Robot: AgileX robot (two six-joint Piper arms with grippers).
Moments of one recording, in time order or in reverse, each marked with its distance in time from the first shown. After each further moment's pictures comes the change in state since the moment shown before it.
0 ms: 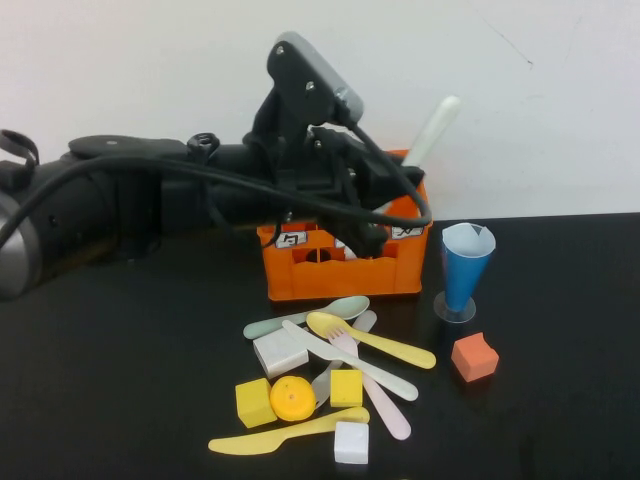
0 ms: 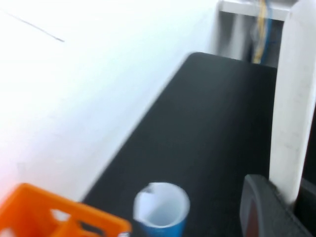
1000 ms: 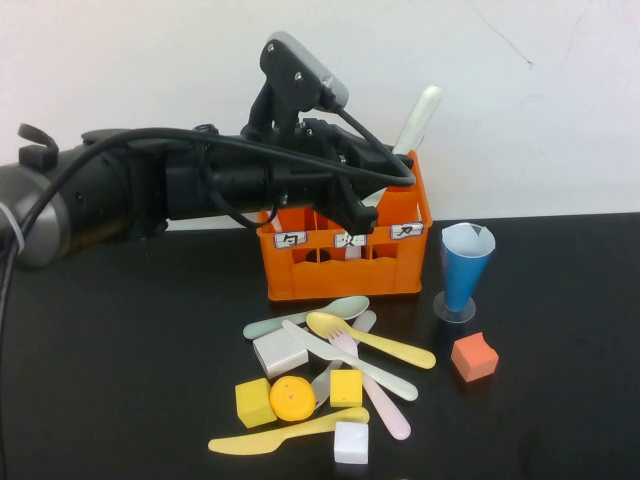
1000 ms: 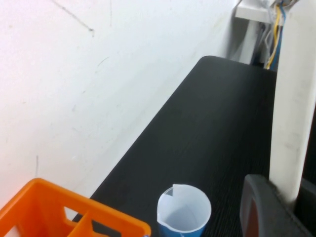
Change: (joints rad) right arm 0.000 0.000 0.000 0.000 0.000 0.000; left arm 0.058 0.113 -0.078 -0.036 0.068 0.009
